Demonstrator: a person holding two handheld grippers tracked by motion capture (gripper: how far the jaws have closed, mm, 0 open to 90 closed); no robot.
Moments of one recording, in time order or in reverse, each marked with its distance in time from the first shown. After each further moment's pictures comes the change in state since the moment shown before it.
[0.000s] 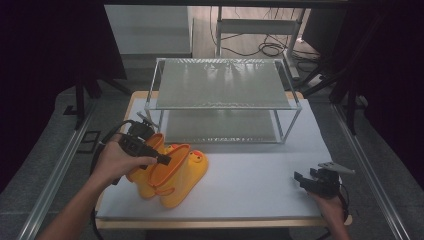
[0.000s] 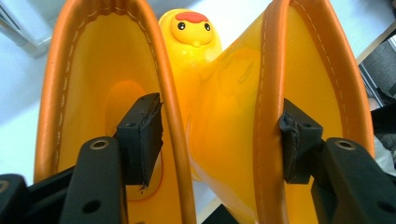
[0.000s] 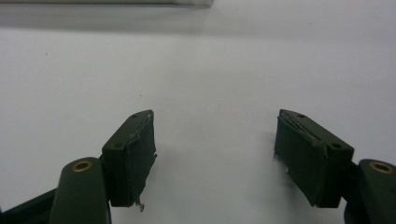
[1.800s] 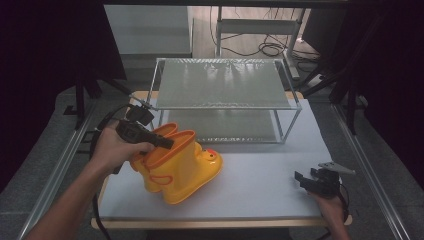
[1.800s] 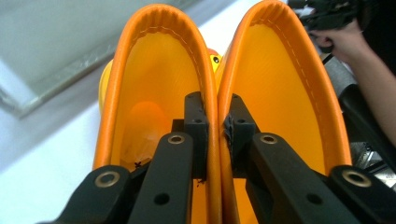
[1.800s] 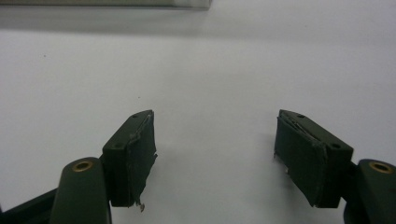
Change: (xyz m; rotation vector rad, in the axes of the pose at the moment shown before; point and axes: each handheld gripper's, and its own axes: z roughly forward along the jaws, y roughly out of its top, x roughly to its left) left arm -0.026 0.028 -0.048 -0.133 -0.100 0.094; right arm 0.000 0.000 -0.001 -0.008 -0.008 -0.004
